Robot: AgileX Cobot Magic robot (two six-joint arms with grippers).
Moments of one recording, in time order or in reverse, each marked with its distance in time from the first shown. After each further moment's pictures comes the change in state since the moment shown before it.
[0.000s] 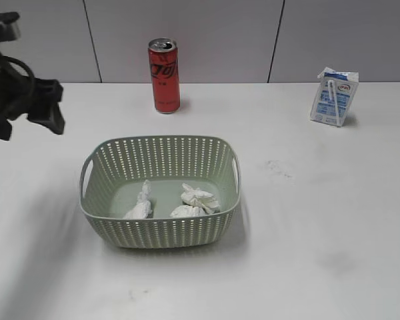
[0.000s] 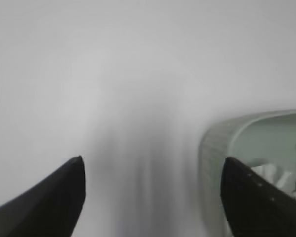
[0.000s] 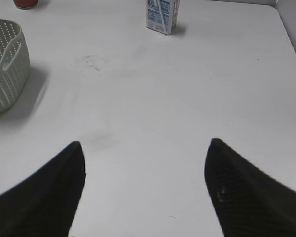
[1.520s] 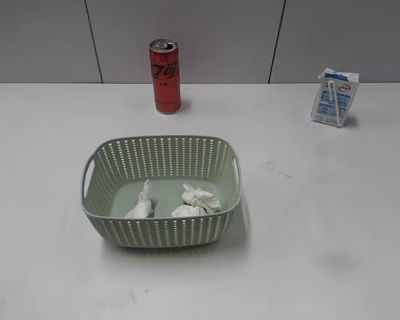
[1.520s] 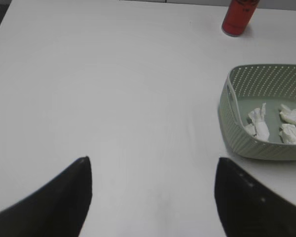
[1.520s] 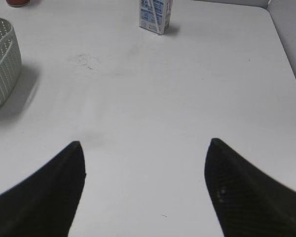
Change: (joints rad) left arm 0.258 -1.278 0.379 -0.046 0.375 0.256; right arm 0.000 0.000 0.000 -0.027 0.000 -0.001
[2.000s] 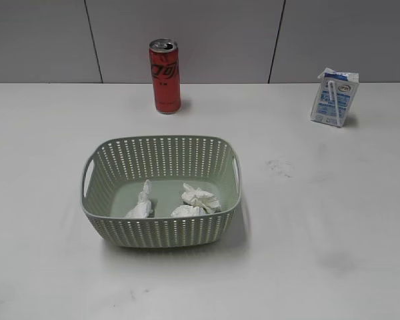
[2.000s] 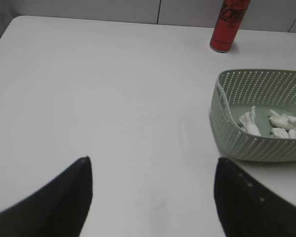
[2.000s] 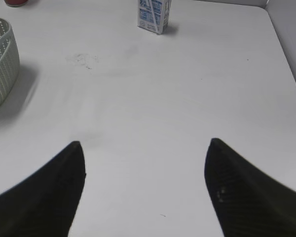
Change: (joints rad) left arm 0.000 -0.307 0.143 -0.027 0.016 0.000; right arm 0.000 0.000 0.000 -0.005 0.000 0.002
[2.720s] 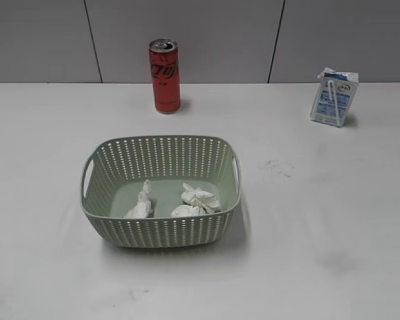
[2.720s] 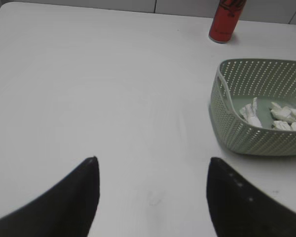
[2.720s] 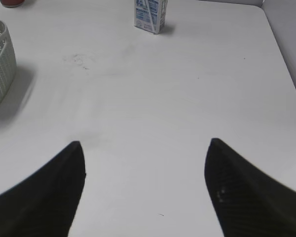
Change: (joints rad) left arm 0.000 -0.011 0.079 -0.014 -0.049 0.000; right arm 0.000 0.000 0.000 -0.011 0.000 0.011
